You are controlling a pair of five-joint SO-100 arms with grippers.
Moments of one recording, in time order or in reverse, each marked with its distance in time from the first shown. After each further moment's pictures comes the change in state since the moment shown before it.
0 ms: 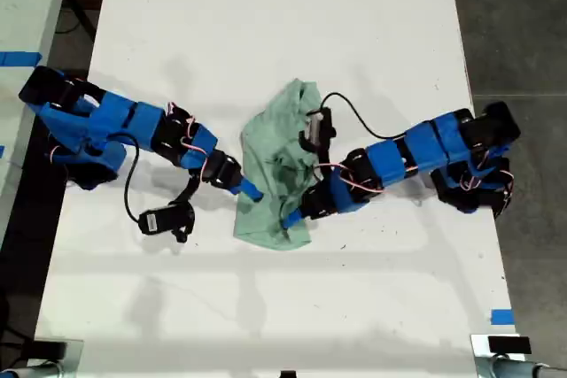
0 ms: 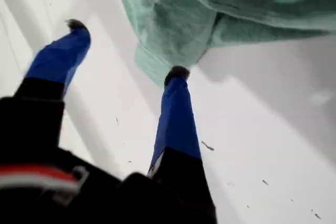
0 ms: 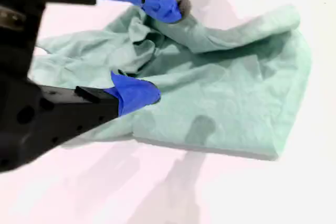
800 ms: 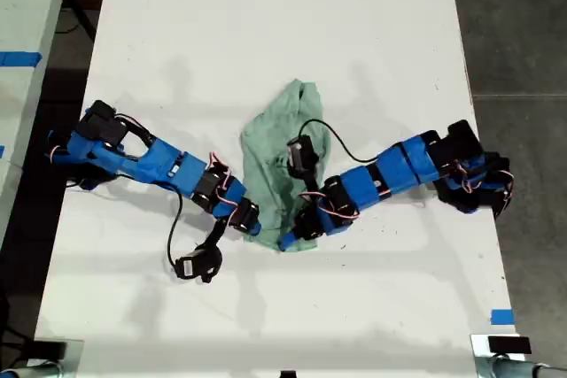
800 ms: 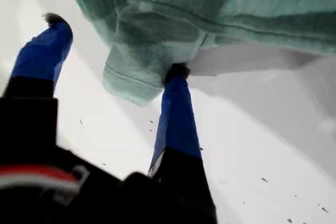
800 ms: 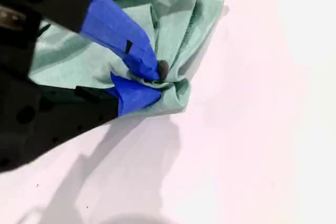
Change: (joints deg) arm 0 6.3 -35.4 -25.8 -0.7 -6.1; arm 1 -4.2 -16.6 -13.8 8.9 2.3
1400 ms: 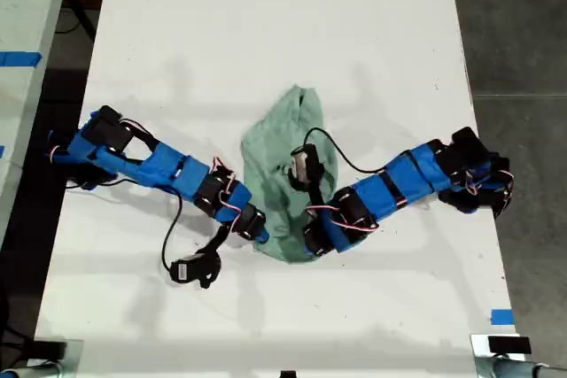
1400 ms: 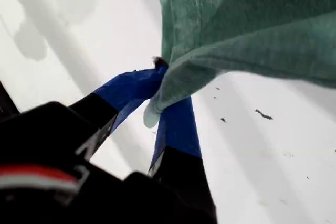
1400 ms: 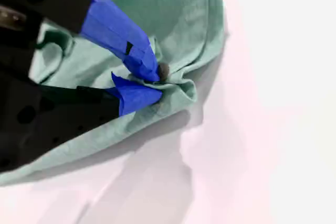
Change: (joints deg) arm 0 1.0 0.9 -9.2 0.3 6.9; arm 1 -6.5 1.6 -14.1 8.2 4.1
